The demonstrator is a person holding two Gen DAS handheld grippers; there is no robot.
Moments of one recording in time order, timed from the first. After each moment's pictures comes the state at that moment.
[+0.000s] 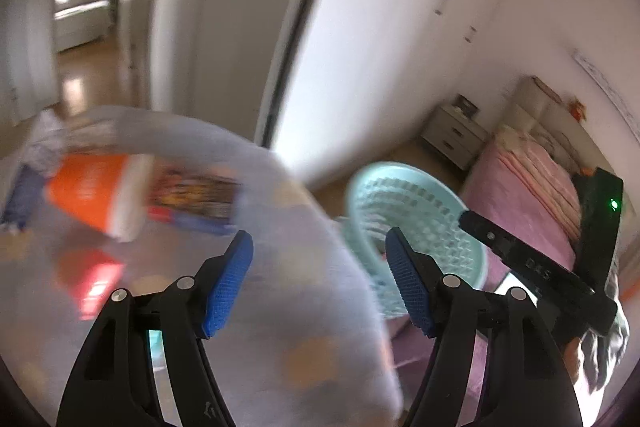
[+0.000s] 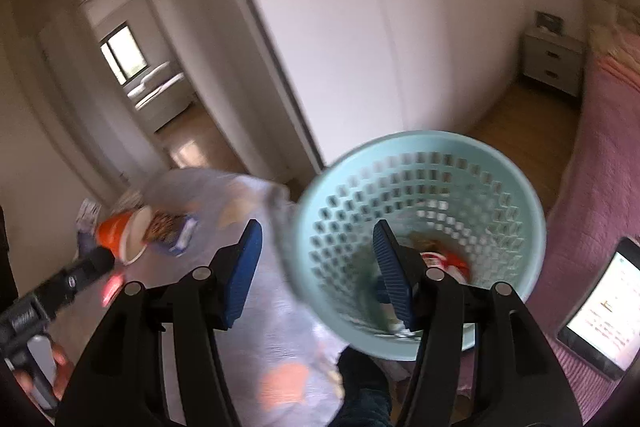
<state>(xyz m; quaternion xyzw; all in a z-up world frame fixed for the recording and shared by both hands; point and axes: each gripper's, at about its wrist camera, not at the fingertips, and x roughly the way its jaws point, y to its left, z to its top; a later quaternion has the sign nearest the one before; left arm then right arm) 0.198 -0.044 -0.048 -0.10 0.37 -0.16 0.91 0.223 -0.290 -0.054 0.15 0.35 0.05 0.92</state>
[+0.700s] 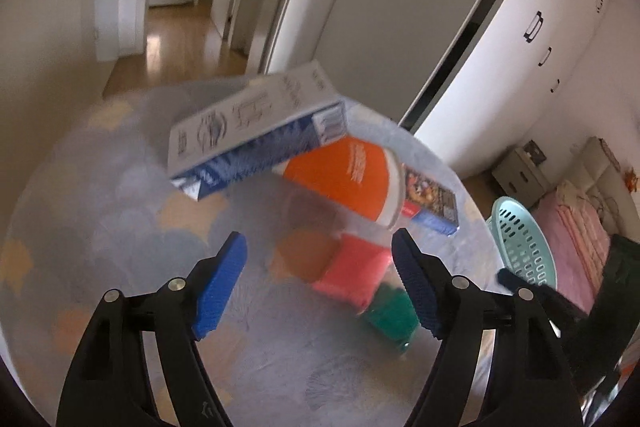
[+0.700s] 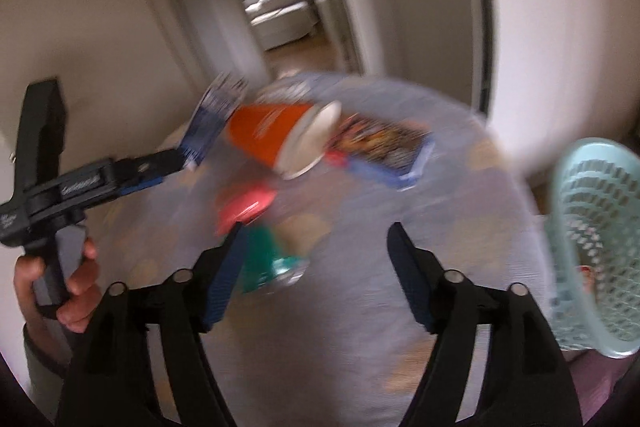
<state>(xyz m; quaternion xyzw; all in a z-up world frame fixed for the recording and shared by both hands) 0.196 0.148 -0.078 -0.17 0.39 -0.03 0.90 0.225 -0.071 -0.088 0.04 0.40 0.28 0.87</state>
